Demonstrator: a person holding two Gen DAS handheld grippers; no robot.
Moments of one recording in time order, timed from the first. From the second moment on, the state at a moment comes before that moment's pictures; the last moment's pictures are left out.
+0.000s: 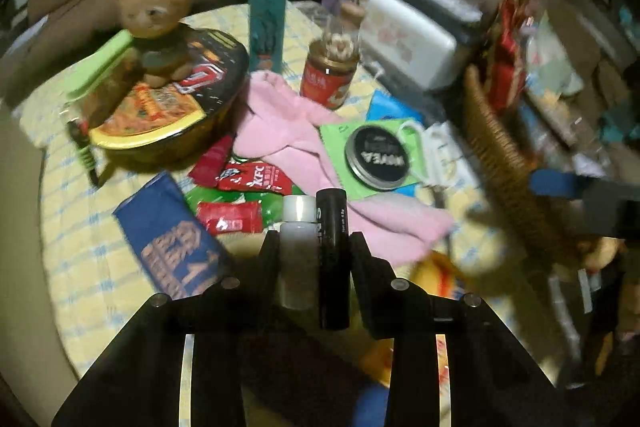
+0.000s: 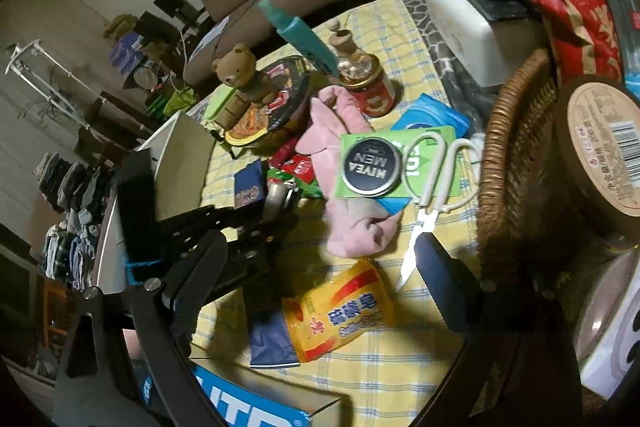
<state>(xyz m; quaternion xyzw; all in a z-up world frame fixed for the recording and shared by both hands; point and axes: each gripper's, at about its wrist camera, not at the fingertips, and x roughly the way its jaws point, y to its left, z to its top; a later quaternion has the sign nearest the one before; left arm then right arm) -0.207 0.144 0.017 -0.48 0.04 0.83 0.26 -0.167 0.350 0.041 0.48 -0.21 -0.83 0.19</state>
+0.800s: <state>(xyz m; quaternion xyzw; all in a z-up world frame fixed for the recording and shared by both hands) -0.163 -0.016 0.107 -0.44 -0.08 0.86 0.23 -0.266 0.277 -0.028 0.57 0.08 -0.81 0.13</state>
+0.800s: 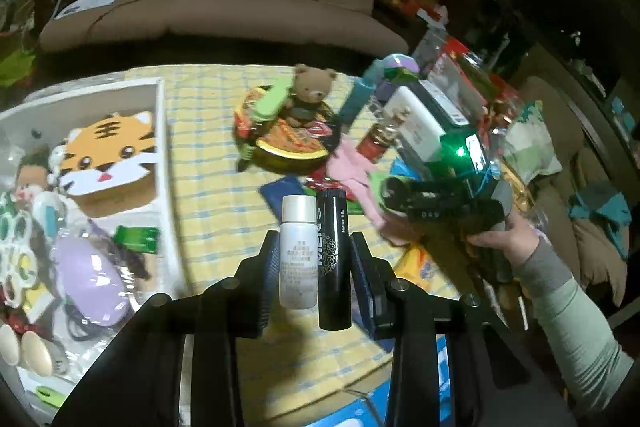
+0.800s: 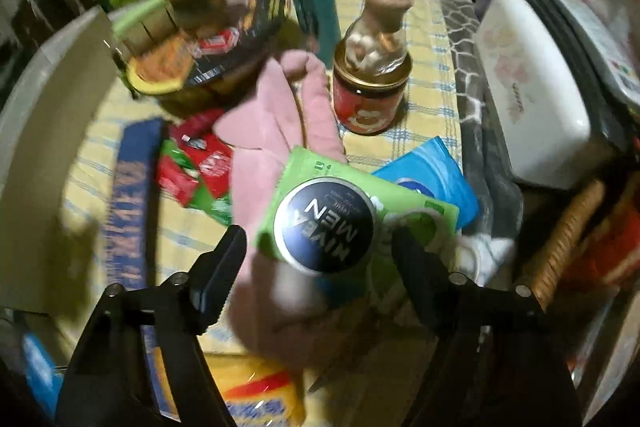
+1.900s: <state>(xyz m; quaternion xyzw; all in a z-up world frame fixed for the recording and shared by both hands) -0.179 -0.177 0.078 -0.45 -0.16 0.87 0.13 -0.298 0.243 -0.030 0.53 0.11 -0.83 0.12</state>
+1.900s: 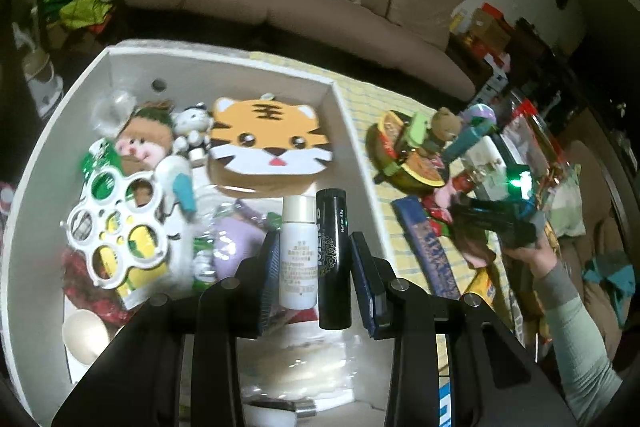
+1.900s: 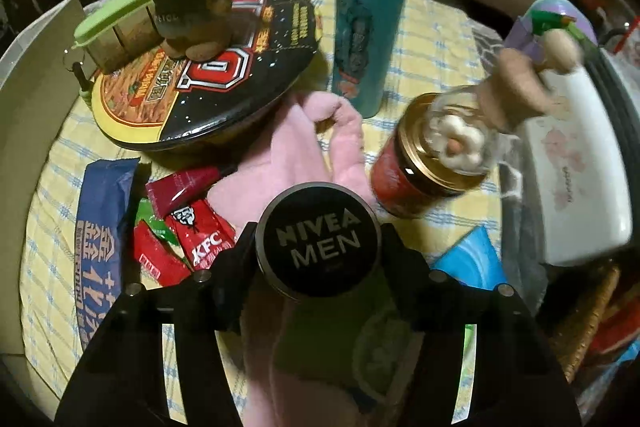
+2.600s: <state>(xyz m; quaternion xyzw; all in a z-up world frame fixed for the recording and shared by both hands) -0.188 -0.228 0.036 -0.51 -0.17 0.84 0.08 -0.204 -0.027 0.112 0.47 0.17 -0.78 0.36</state>
